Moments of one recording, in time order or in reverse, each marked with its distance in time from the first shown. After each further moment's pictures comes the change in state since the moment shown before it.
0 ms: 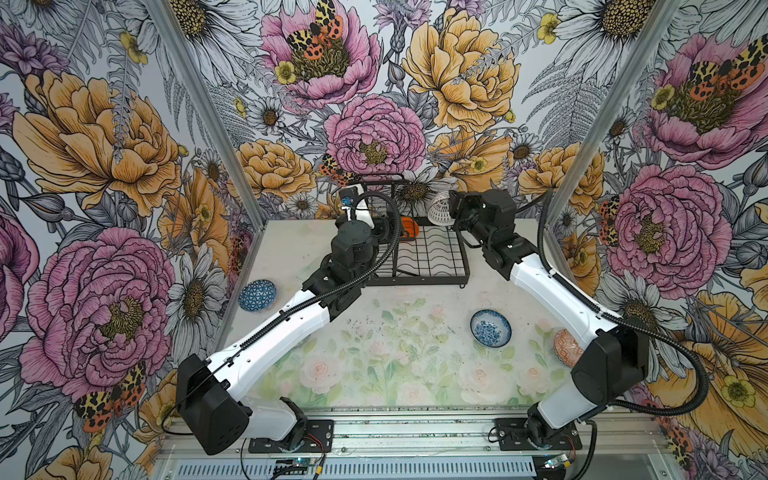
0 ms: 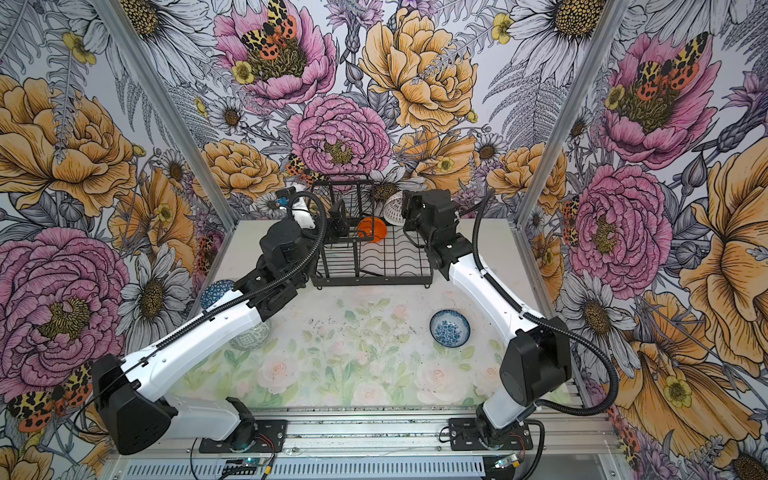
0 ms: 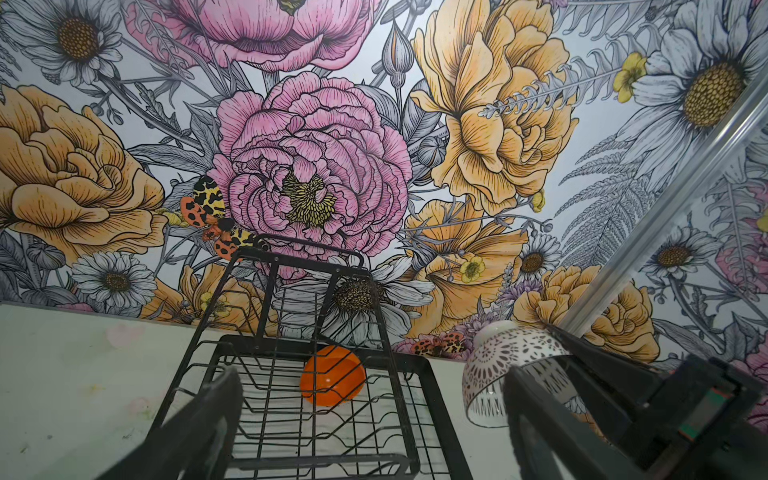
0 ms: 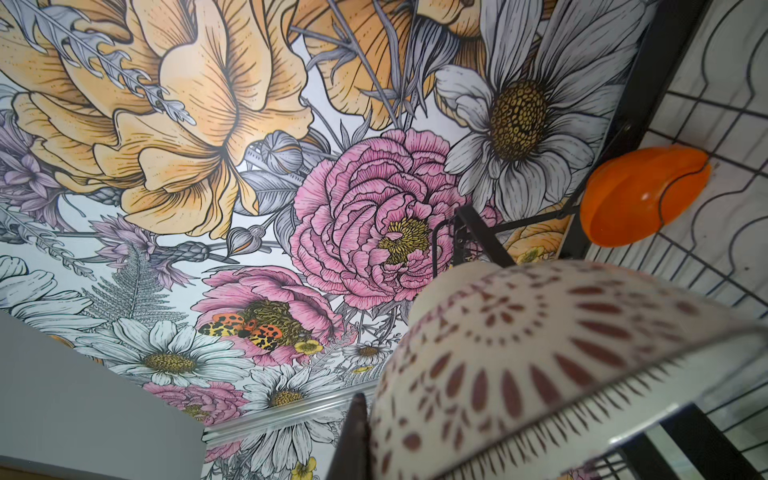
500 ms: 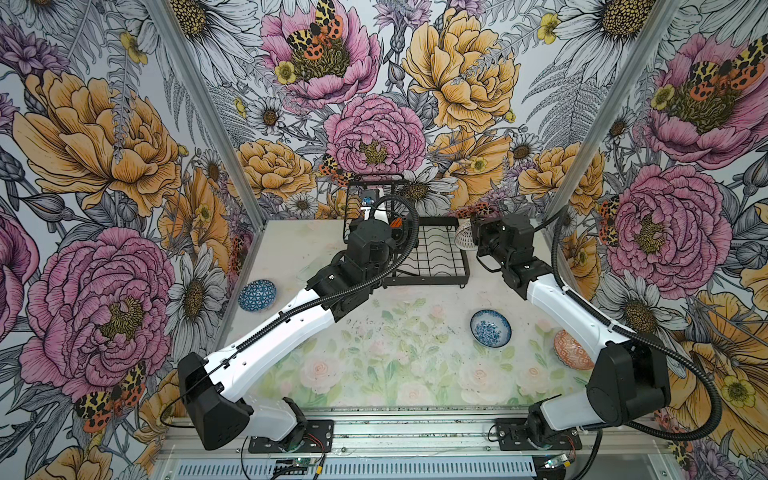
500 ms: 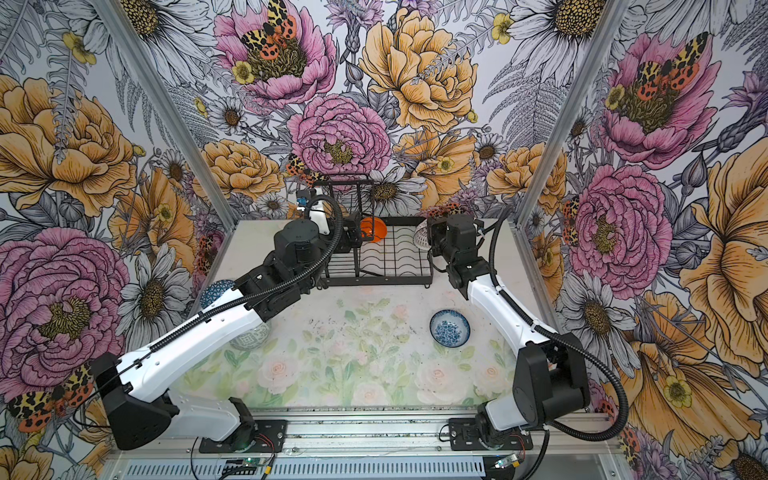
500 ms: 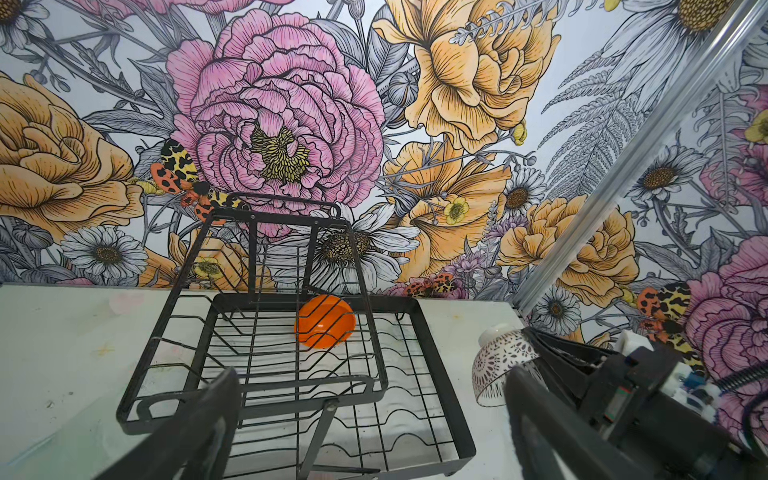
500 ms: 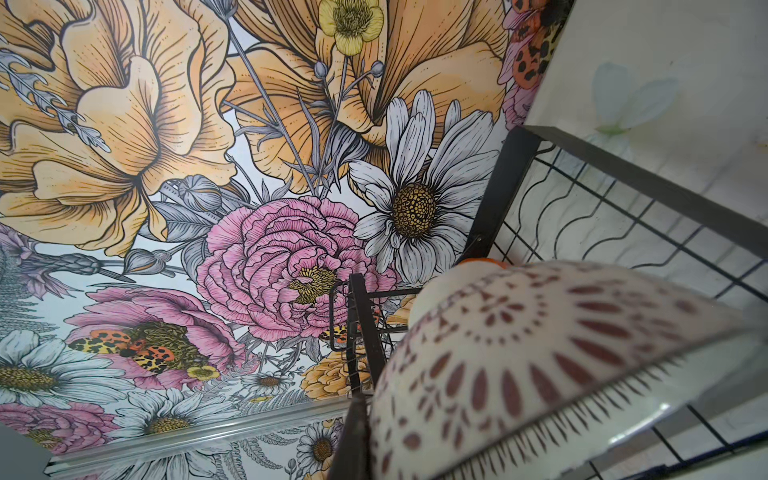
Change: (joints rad) left arm -0.097 0.037 0.149 -0.273 -0.024 -0.013; right arm -0.119 -0.111 -0.287 0.045 -0.083 -0.296
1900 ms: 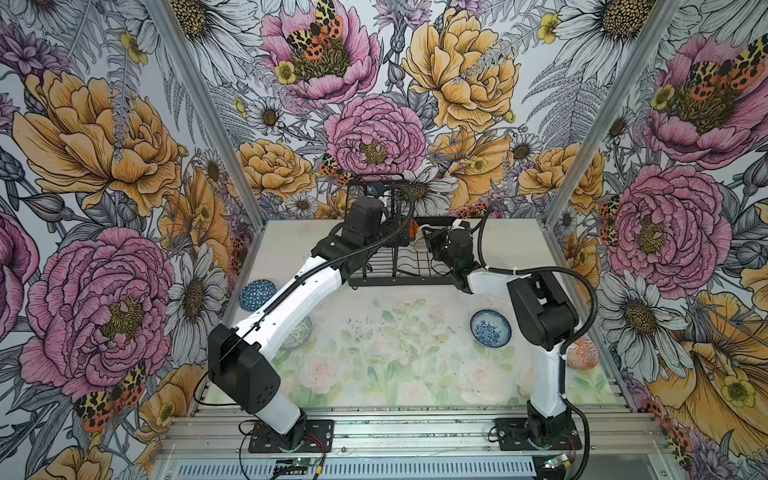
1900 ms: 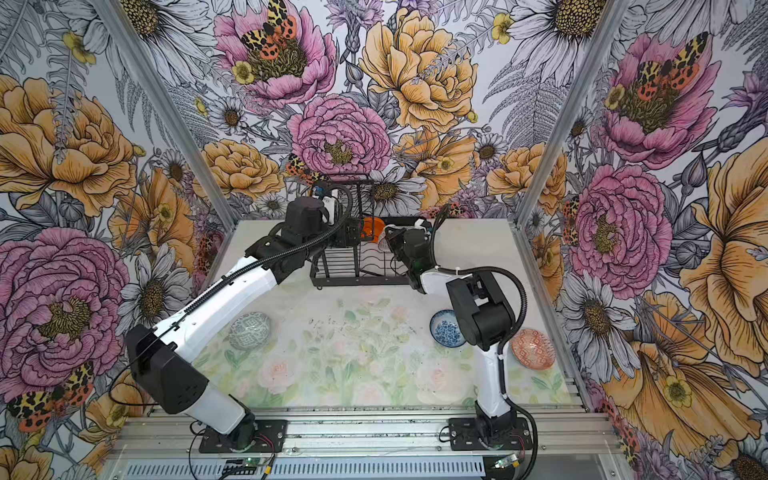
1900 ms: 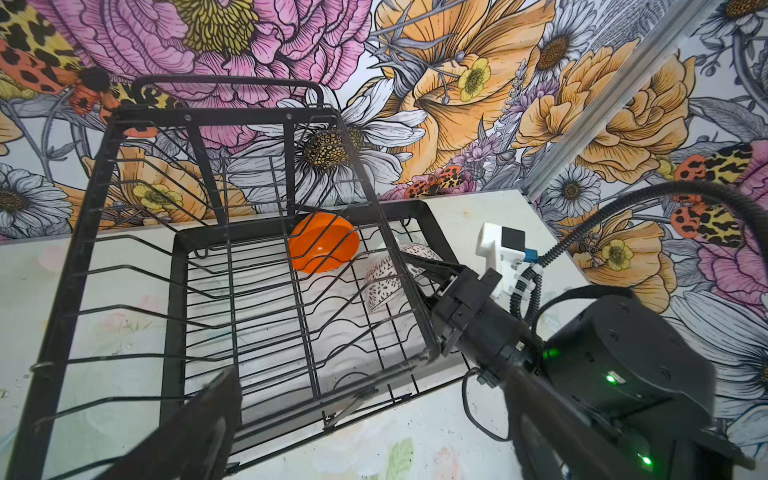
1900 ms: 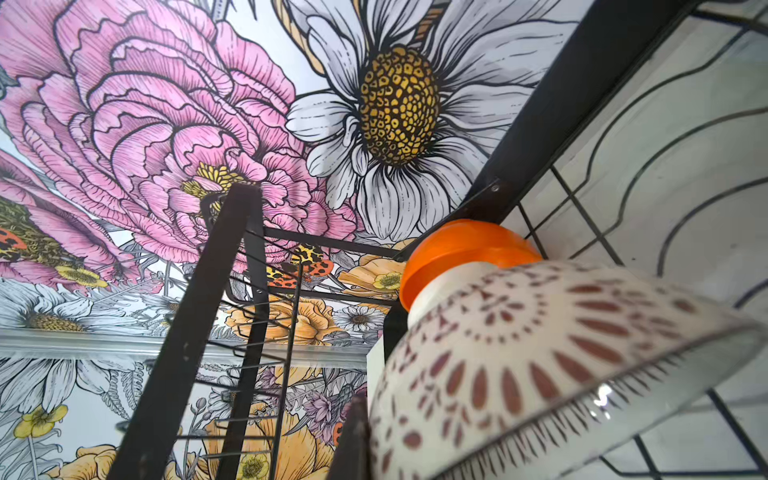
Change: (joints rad) left arm 0.231 0.195 0.138 -0.229 0.446 0.037; right arm 0.121 0.623 0.146 0.565 -0.042 -0.140
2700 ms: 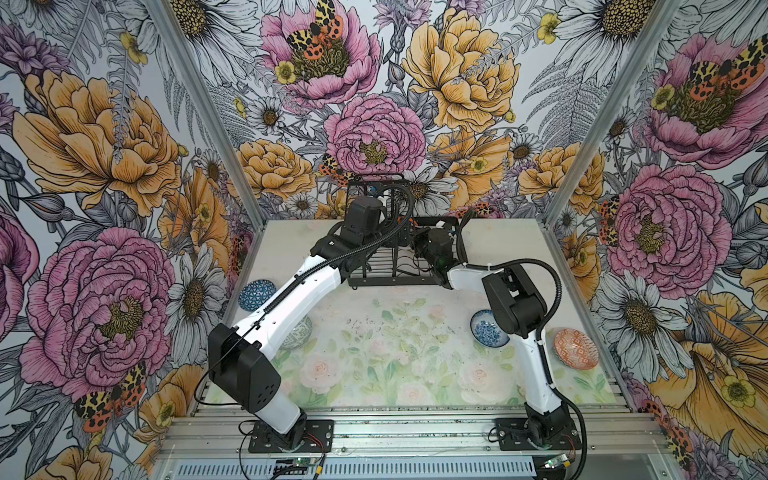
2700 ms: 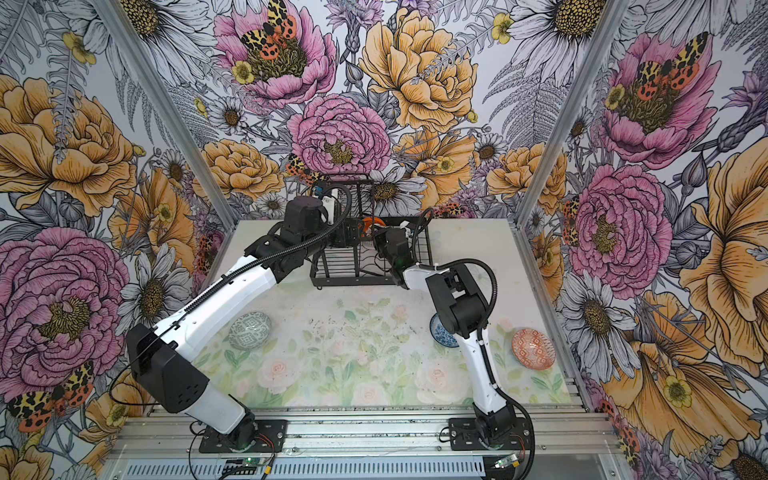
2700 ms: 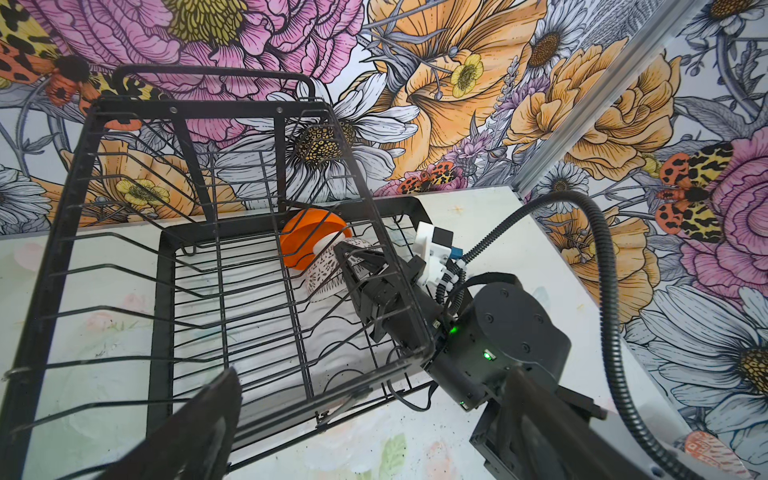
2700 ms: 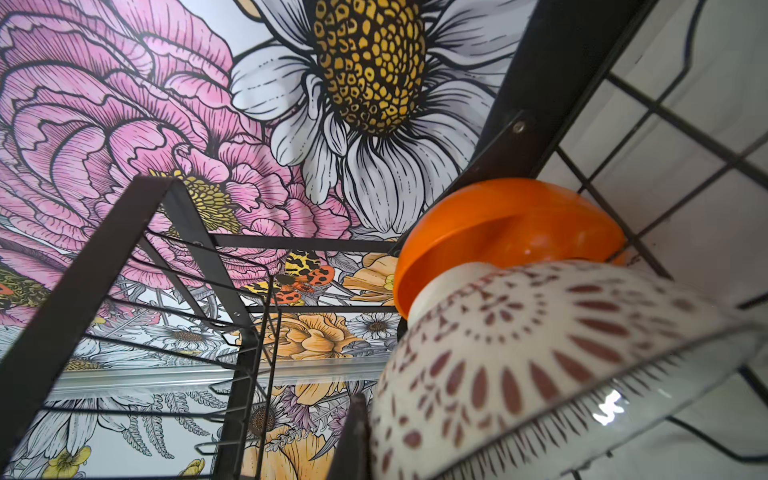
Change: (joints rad) left arm 0.016 0.002 0.001 0.000 0.034 -0.010; right arm 0.071 0.229 0.247 0.010 0.048 0.142
